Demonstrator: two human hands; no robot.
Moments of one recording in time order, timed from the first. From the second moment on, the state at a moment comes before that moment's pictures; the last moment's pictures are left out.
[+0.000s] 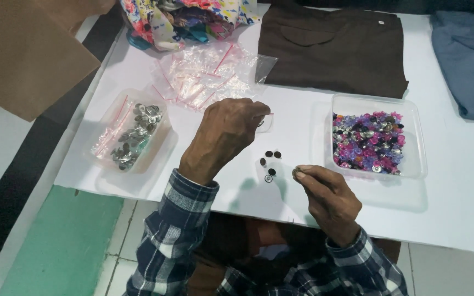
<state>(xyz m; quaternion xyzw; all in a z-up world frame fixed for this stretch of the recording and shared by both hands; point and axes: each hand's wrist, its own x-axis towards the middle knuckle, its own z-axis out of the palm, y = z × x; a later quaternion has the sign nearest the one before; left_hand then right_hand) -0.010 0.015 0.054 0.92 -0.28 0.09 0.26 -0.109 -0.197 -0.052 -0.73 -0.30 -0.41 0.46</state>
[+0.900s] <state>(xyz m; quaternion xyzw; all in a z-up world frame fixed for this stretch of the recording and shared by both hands) 0.011 0.018 0.036 0.88 -0.30 0.02 0.38 -0.045 -0.155 0.047 -0.88 -0.38 -0.27 0.09</state>
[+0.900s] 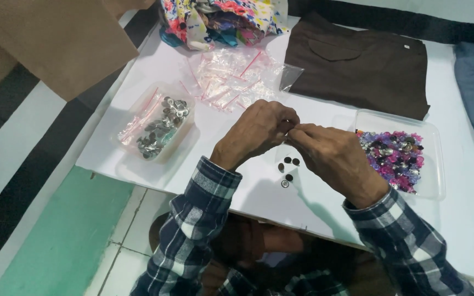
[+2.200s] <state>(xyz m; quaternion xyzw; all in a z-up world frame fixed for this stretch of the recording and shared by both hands) 0.022 0.024 0.014 0.93 -0.24 -0.01 0.29 -0.046 -0.175 0.013 -0.91 -0.25 -0.22 0.24</state>
